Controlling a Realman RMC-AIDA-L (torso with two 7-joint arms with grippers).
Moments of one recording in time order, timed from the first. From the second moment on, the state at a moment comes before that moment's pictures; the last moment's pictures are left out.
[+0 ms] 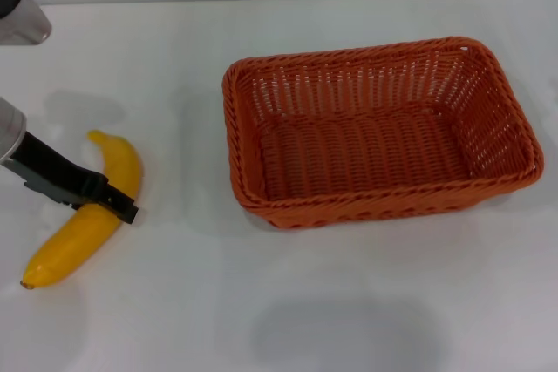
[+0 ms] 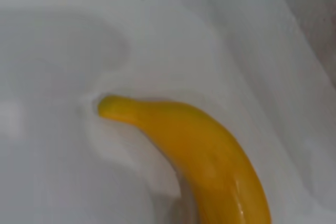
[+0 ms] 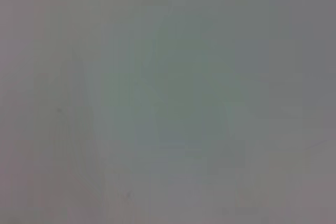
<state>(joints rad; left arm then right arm) -0.77 -2.00 -2.25 -0.85 2.77 -1.58 0.60 0.35 2.01 -0.51 -0.63 1.72 1.29 -1.97</state>
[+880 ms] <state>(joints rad) -0.75 -1.95 -2.26 -1.18 2.76 -1.75 0.57 0.34 2.01 -0.51 -0.63 1.73 1.33 -1.97</state>
